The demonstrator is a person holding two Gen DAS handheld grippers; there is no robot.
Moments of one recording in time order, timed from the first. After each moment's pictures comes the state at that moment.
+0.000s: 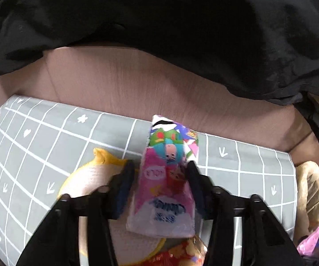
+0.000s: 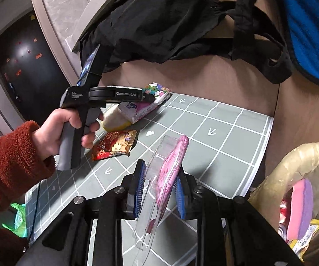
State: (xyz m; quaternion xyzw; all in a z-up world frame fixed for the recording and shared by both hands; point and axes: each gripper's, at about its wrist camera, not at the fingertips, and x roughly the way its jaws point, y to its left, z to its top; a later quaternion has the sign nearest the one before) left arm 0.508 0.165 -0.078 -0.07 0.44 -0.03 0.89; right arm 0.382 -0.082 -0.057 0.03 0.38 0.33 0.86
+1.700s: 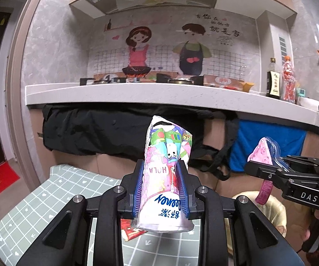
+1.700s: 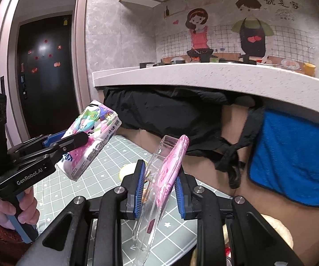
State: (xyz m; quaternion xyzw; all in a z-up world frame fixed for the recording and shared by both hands) left arm 0.231 0.081 0.107 -0.03 0.14 -0.01 0.99; right arm 0.293 -0.114 0.103 -0.04 0.20 0.33 0.92
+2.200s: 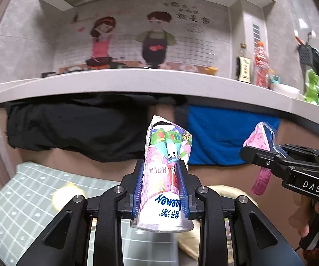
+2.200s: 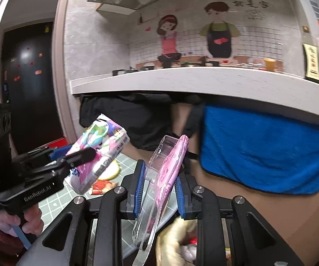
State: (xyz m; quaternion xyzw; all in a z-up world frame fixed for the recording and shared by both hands) left arm 0.255 -0.017 0.091 -0.02 0.17 -0.10 0.98; right arm 0.287 -0.201 0.106 -0.03 0.20 0.26 0.95
